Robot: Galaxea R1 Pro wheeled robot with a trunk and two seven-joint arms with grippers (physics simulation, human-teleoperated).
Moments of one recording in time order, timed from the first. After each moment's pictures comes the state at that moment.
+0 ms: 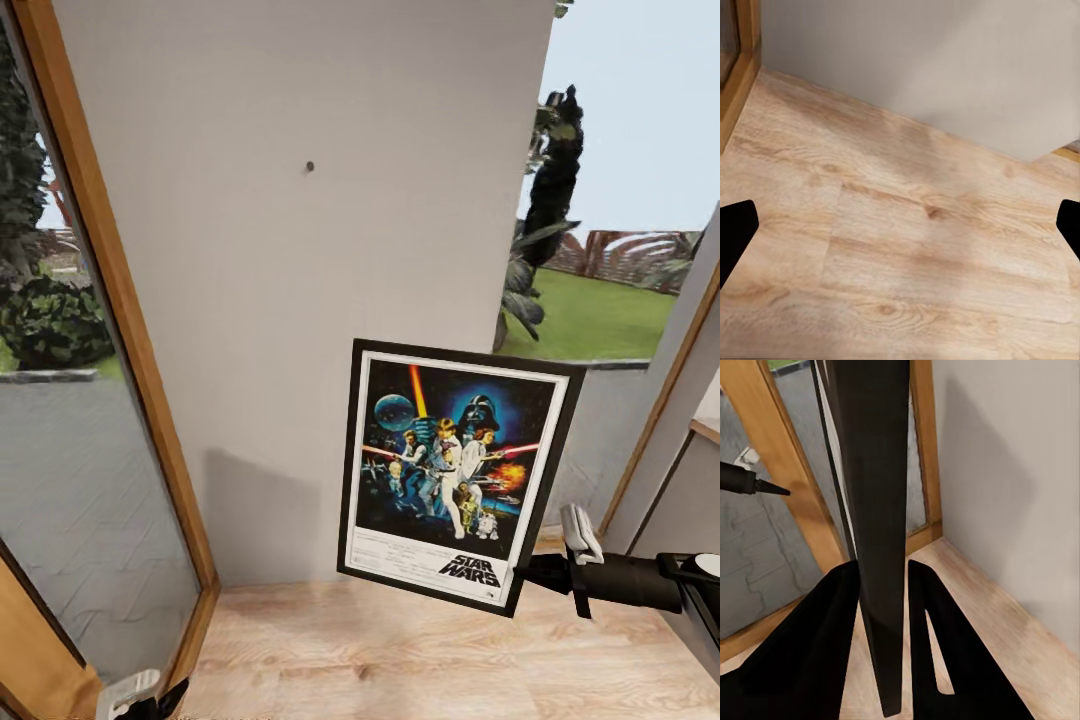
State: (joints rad) left arm -0.24 0.28 0.05 -0.37 0.53 -0.11 -0.49; right arm -0.34 -0.41 -0.21 -1.25 0.01 0.25 1.48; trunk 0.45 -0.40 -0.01
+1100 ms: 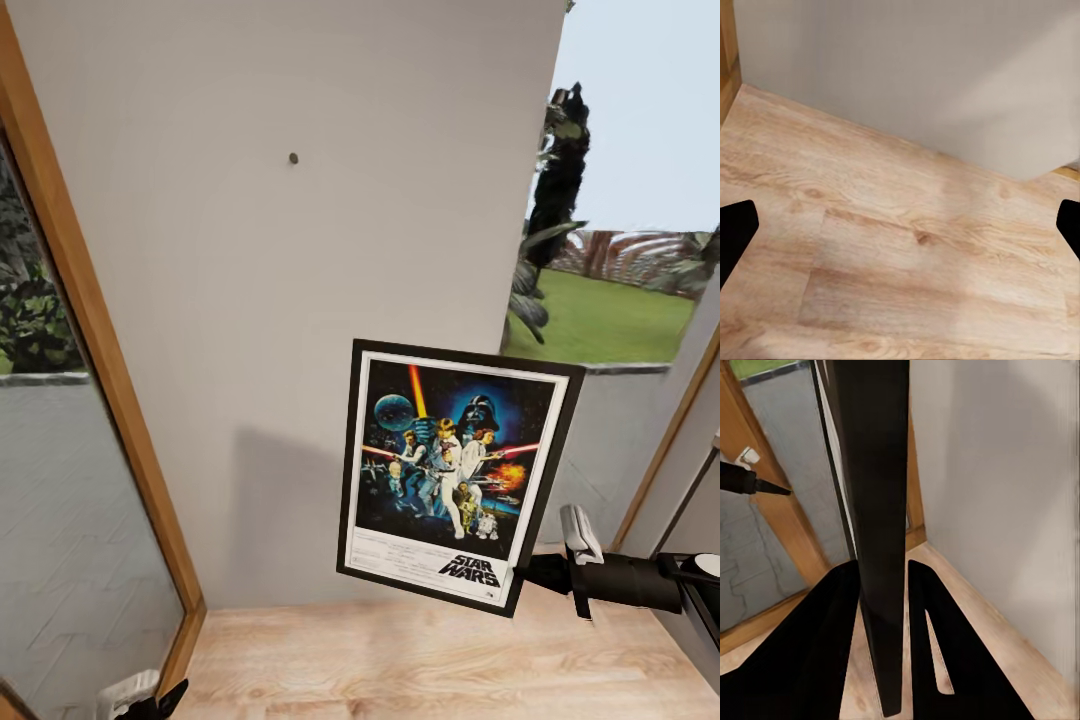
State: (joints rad) left arm -0.24 0.28 0.05 -0.37 0.53 -0.12 -0.49; right arm -0.34 -0.41 -0.21 -1.25 0.01 0.25 1.48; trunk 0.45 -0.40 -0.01
